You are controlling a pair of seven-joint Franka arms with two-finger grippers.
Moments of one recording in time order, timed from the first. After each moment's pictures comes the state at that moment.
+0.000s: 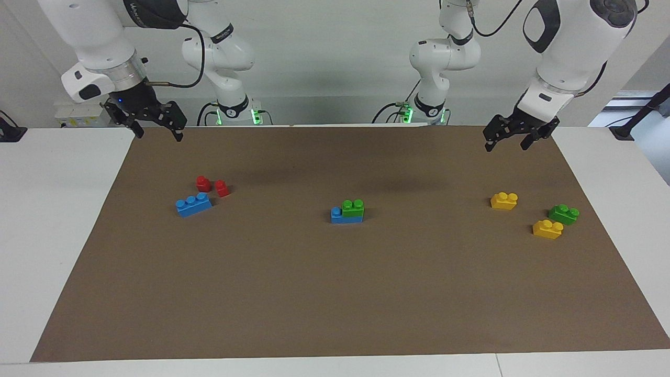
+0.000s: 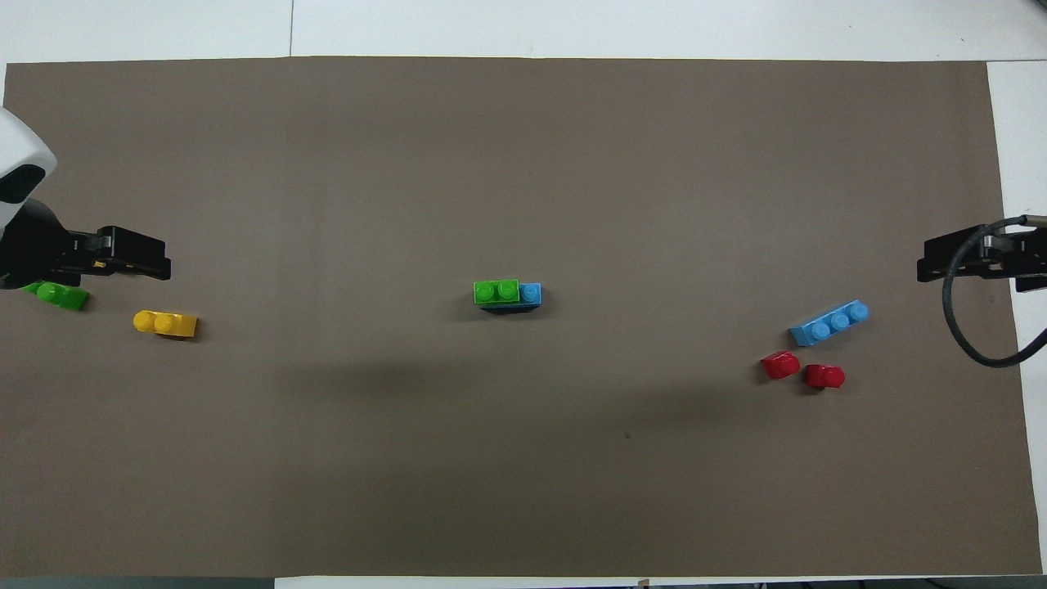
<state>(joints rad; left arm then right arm) -0.06 -0.04 -0.02 -1.69 -0.03 1.62 -0.06 -0.13 -0.07 0.10 -1.66 0.00 1.55 0.11</state>
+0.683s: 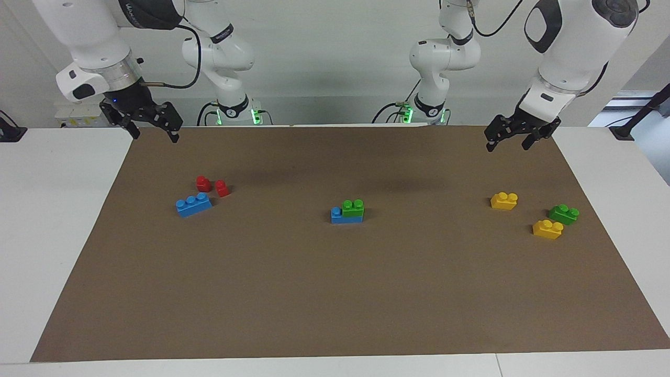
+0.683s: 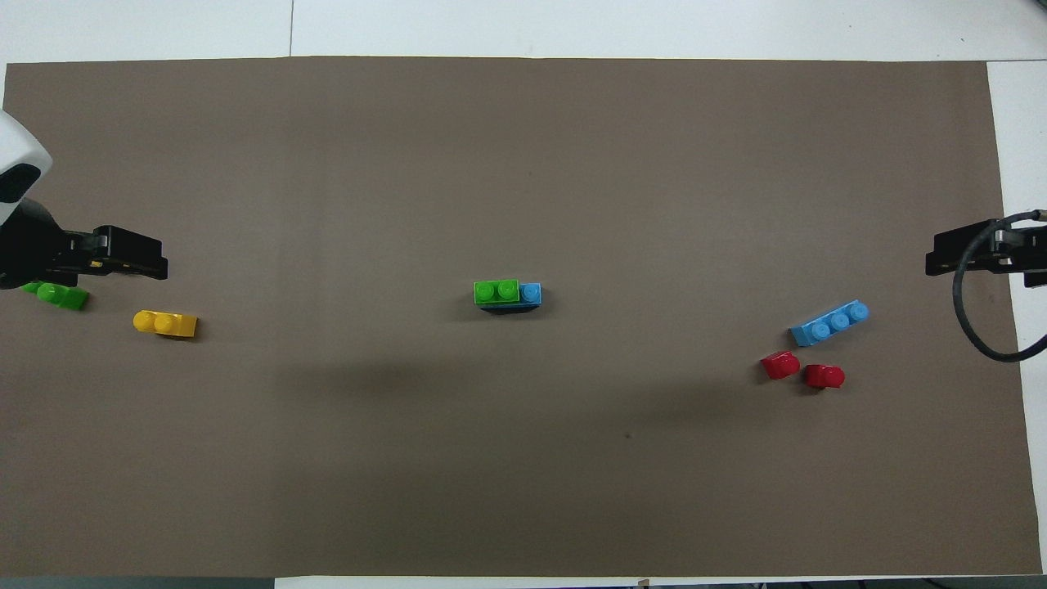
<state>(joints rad) -0.06 -0.04 -0.02 -1.69 -0.03 1.62 -0.06 -0.15 -0.07 0.10 -1.67 0.00 1.60 0.14</state>
